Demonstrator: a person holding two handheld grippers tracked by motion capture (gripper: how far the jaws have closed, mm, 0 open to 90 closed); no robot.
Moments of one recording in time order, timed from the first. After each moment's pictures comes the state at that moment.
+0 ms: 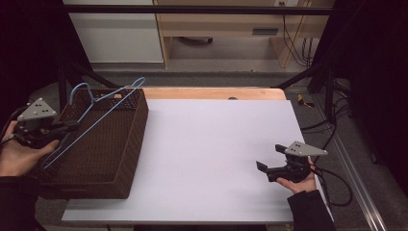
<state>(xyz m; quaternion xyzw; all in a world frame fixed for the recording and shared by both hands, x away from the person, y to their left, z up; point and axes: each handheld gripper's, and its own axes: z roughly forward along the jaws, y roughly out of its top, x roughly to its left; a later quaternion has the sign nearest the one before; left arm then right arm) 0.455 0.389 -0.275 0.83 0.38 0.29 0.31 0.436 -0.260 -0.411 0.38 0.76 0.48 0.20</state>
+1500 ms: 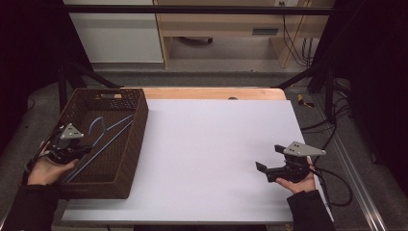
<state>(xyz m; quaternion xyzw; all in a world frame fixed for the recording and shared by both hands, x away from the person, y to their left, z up) 0.478 0.389 -0.379 0.85 0.41 0.24 0.23 0.436 -0.258 -0.413 0.38 0.77 0.48 0.20</state>
